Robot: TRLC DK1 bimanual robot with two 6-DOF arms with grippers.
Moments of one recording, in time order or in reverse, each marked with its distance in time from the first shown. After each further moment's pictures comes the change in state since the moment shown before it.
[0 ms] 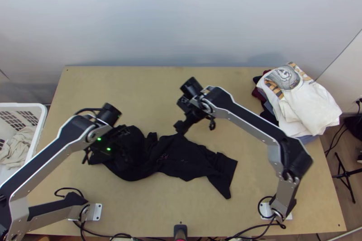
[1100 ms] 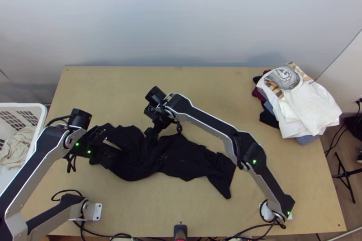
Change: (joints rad) left arm 0.317 -0.159 -0.184 0.043 -0.040 -0.055; right arm 0.146 0.410 0.429 0.003 -0.123 0.022
